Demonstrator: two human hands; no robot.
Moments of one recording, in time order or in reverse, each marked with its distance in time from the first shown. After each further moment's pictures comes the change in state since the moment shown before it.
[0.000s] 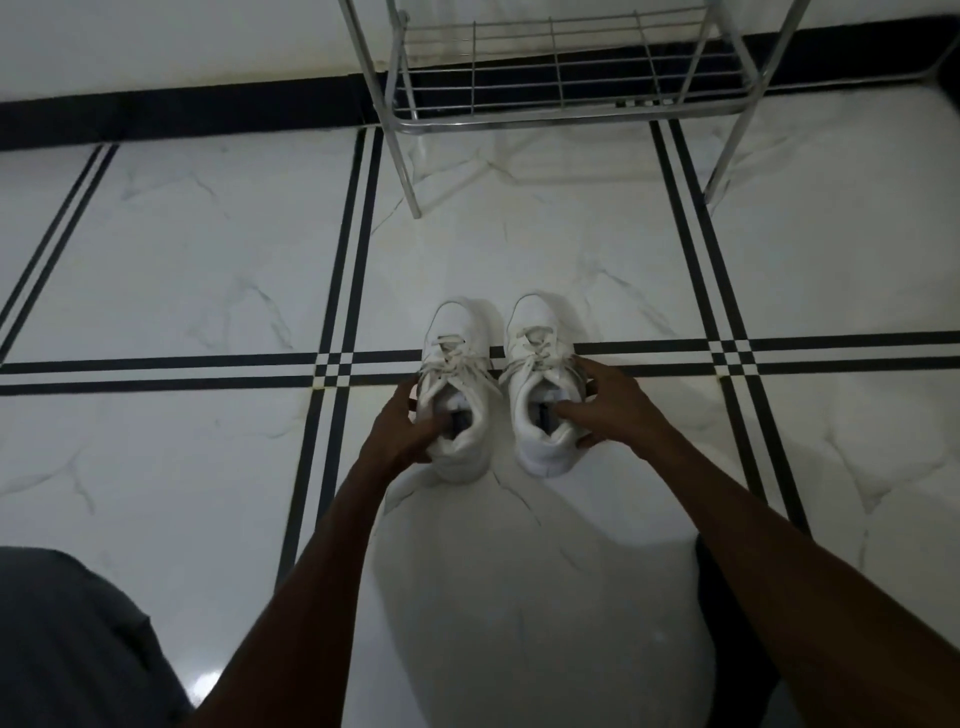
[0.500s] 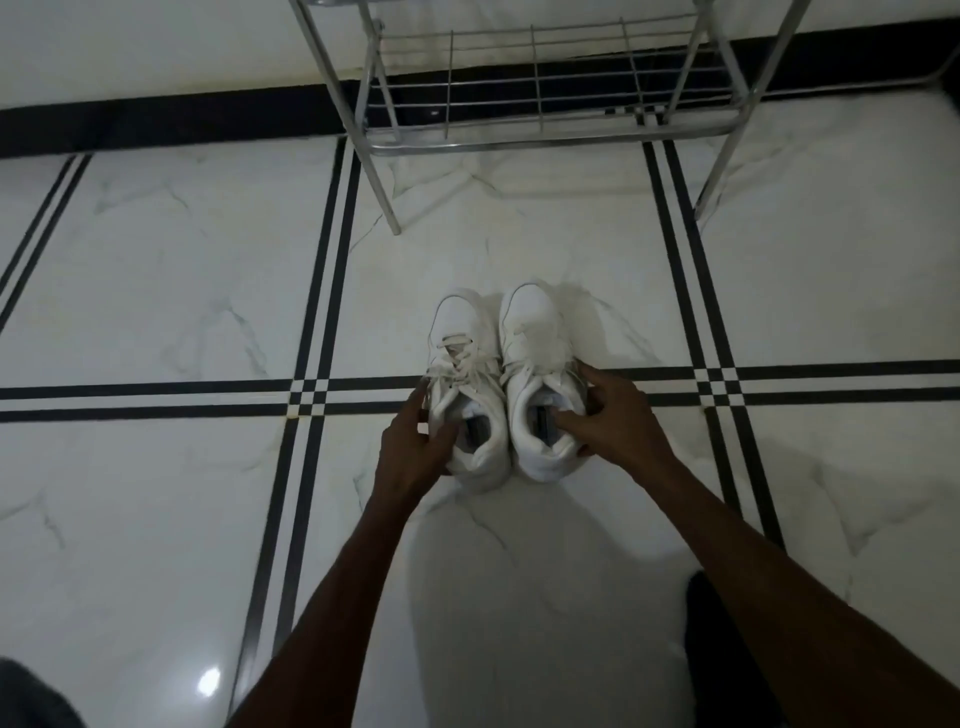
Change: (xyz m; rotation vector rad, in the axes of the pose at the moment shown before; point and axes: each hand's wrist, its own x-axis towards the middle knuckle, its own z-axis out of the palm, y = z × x) left_hand 0.006 0.034 0.046 0.000 0.175 0.113; right_hand 0.012 -0.001 -0.031 -0.024 0.104 -0.140
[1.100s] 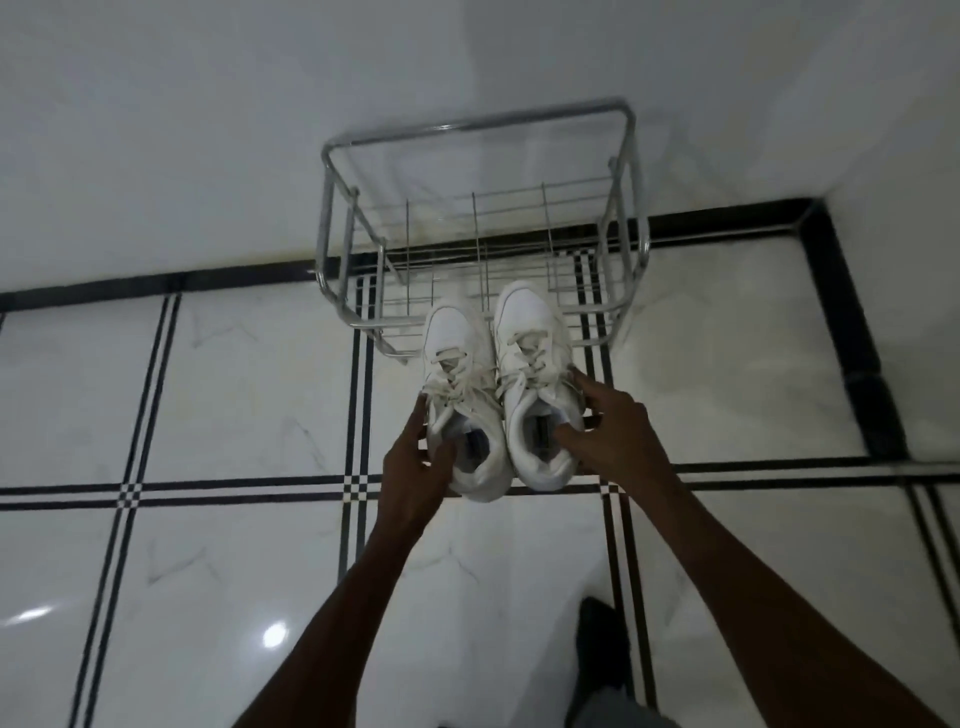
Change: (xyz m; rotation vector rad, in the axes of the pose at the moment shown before) left_hand -0.057 0.394 -0.087 -0.008 -0.004 -0.020; right_hand -0.019 -0.307 -0.274 -0.001 0.000 0.019
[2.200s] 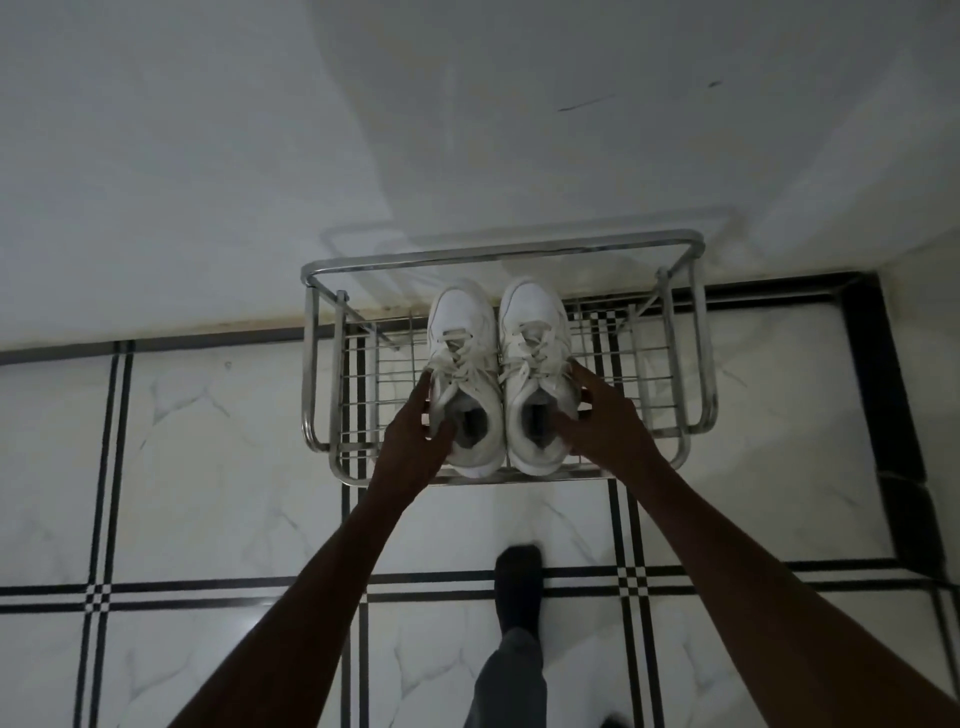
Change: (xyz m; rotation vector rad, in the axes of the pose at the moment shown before) left_hand 0.308 0.088 -0.022 0.189 -0.191 -0.010; right_hand 0.280 -0.086 -0.008 -0.064 -0.102 0.201
